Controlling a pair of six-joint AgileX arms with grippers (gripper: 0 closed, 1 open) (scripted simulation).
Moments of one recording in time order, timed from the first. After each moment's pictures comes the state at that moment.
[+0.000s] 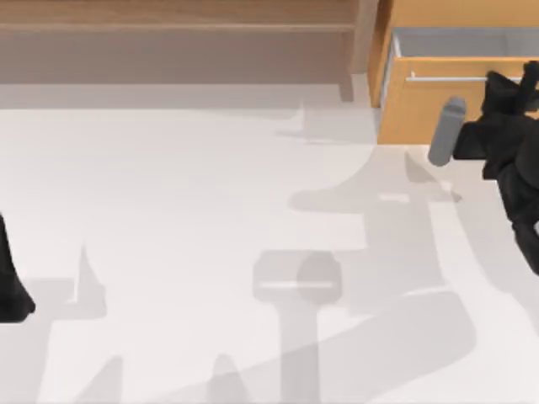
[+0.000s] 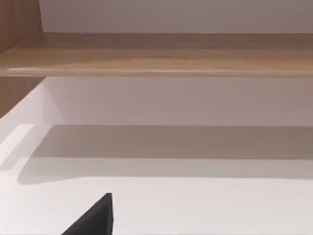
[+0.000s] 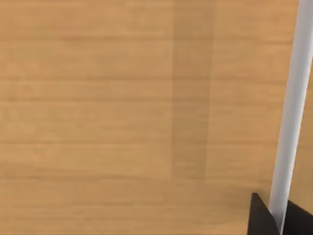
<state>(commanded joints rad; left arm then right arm) 0.00 0.00 0.00 0.00 0.00 0.00 0.20 2.16 0.77 1.38 0.23 -1.55</state>
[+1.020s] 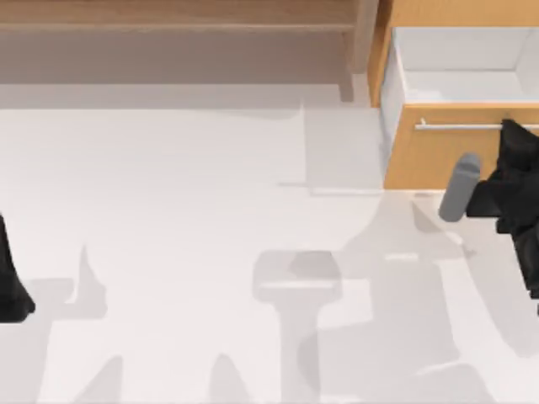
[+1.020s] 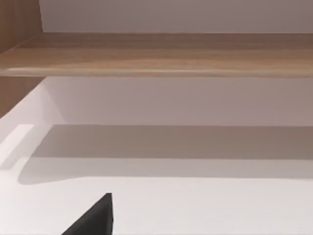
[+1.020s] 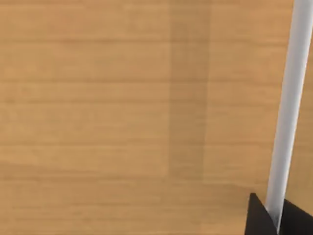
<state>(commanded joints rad) 0.00 0.00 0.00 0.00 0.00 0.00 0.28 2.04 0.45 1.59 0.31 -1.55</state>
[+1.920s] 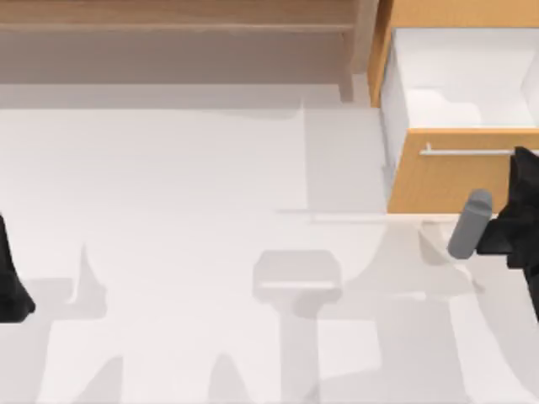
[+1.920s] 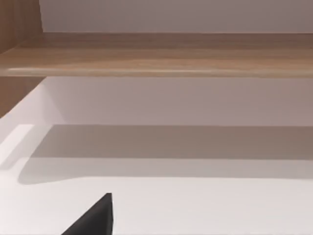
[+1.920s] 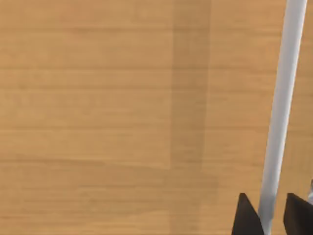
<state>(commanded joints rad) 0.00 0.00 0.00 0.00 0.00 0.00 0.32 2.00 0.27 1.71 0.36 -1.55</state>
